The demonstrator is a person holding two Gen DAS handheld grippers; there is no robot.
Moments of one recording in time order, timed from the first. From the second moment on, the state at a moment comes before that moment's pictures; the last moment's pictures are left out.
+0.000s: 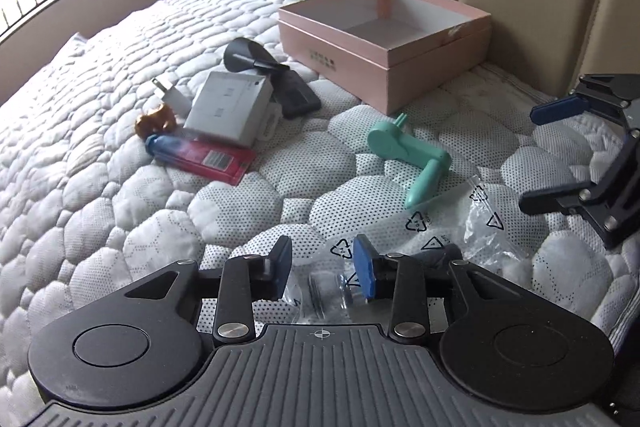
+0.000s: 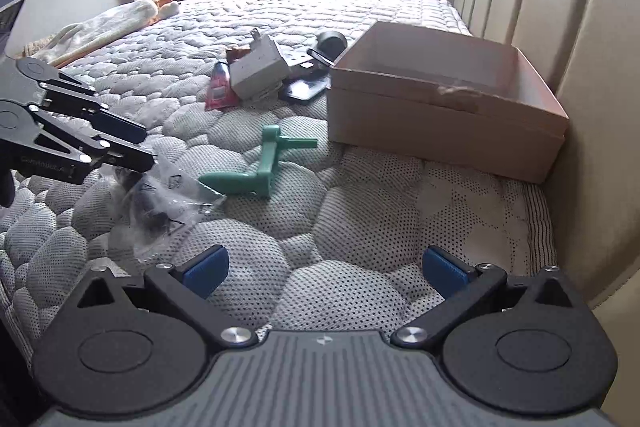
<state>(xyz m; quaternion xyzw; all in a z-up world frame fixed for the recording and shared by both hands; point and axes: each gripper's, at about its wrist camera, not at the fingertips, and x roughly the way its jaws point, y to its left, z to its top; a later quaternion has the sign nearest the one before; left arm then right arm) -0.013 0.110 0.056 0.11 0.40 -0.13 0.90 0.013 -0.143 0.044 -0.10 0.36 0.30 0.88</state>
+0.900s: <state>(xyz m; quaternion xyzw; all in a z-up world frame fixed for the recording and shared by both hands) -0.022 0.167 0.068 -0.18 0.34 -0.03 0.92 -0.006 -0.078 0.093 -0.13 0.34 0.41 0.83</state>
